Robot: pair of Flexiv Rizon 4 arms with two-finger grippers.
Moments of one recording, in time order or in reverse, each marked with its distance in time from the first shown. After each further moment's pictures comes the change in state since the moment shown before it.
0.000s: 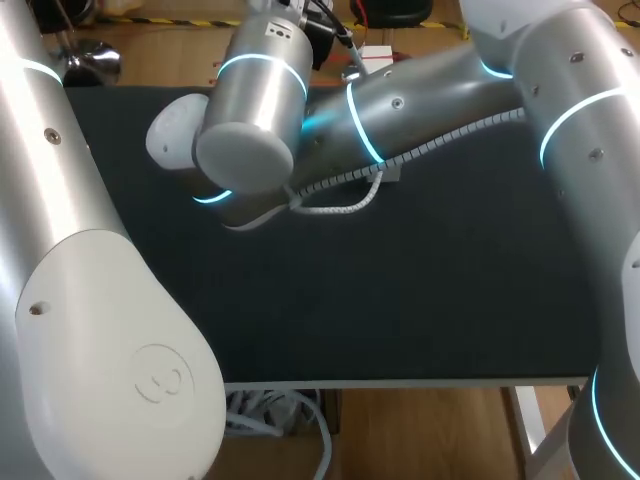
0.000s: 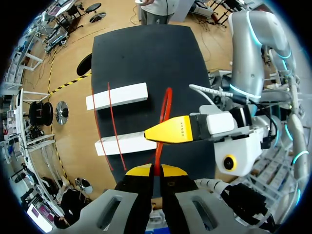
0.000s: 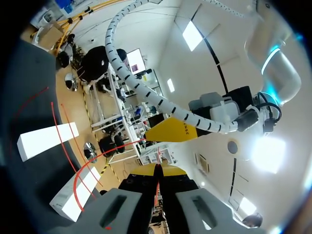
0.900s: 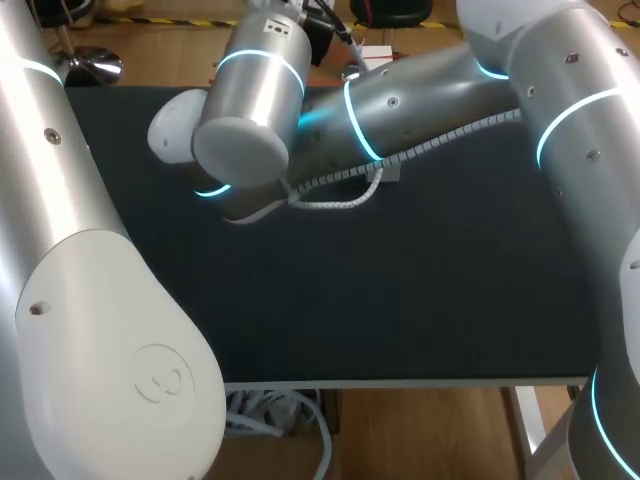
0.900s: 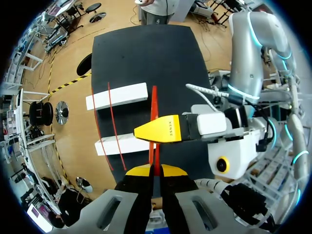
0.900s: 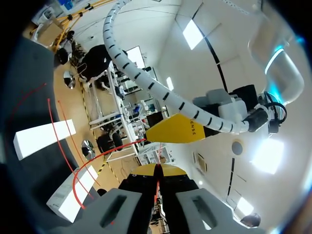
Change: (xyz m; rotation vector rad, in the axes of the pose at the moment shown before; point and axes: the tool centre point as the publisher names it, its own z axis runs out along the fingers) left arm 0.000 0.000 0.000 0.000 0.000 0.000; right arm 0.002 -0.001 0.012 0.016 -0.012 -0.019
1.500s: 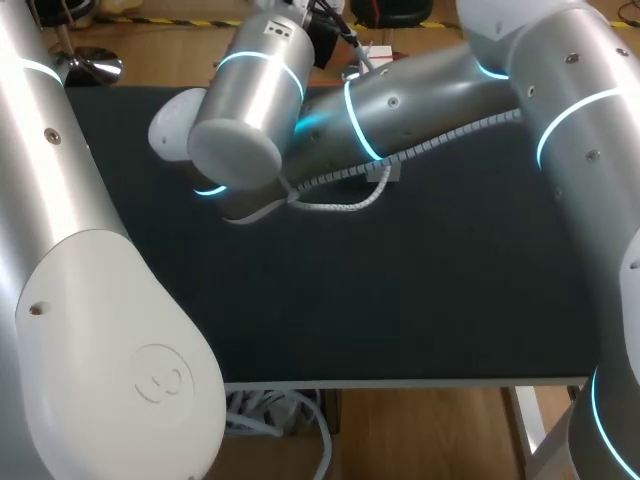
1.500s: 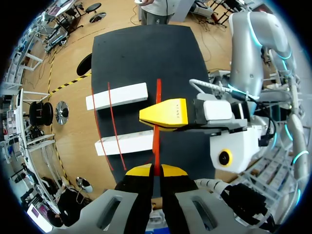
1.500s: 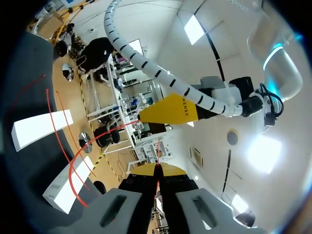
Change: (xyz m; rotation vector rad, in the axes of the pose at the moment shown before) left arm 0.000 0.000 0.000 0.000 0.000 0.000; right arm -0.010 -0.019 -0.005 0.061 -0.028 -0.027
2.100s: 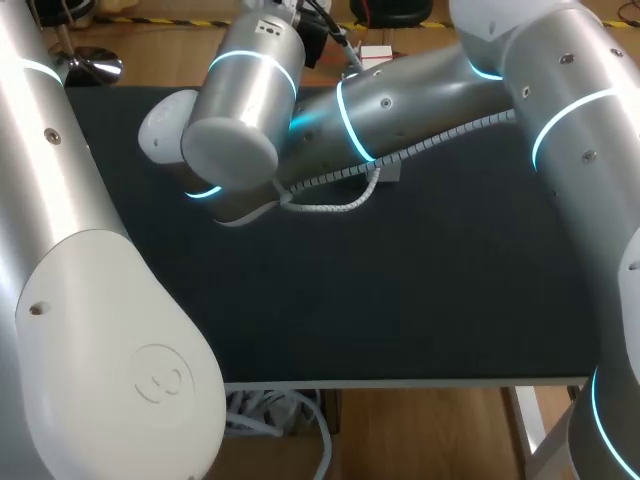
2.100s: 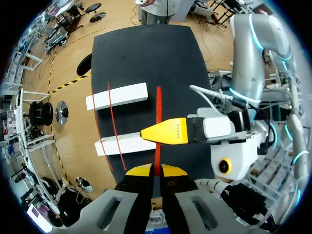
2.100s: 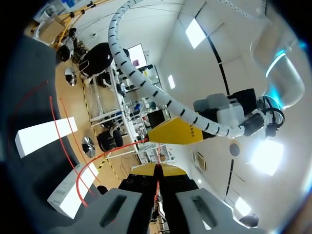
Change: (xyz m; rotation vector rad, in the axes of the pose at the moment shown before) left arm 0.000 0.000 0.000 0.000 0.000 0.000; right arm 0.008 0.019 -0.004 -0.035 0.025 0.006
